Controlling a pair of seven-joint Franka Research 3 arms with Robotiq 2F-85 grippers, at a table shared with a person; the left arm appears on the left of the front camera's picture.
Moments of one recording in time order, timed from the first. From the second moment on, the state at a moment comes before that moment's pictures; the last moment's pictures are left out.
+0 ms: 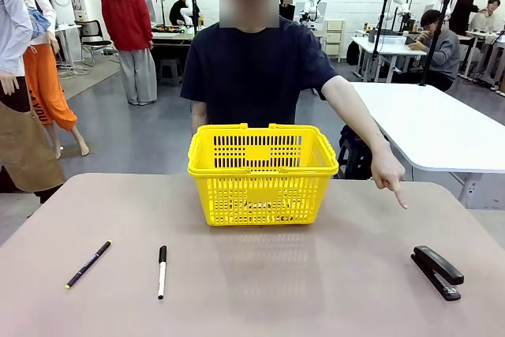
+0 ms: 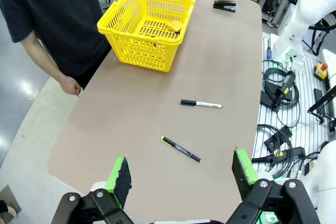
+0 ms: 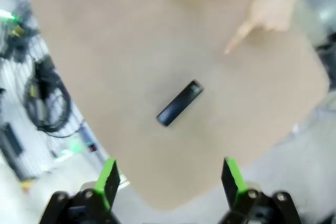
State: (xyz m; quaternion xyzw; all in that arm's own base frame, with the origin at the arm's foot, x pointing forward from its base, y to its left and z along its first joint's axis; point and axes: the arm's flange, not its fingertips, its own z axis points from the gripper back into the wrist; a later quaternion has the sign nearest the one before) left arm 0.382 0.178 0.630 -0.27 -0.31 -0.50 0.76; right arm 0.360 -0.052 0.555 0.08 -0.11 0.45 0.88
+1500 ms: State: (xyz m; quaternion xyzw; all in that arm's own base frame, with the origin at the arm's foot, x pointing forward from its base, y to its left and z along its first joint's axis) left arm 0.382 0.178 0.630 -0.27 -0.31 -0.50 0.76; right arm 0.442 0.000 0.354 -0.01 -0.04 0.23 0.97
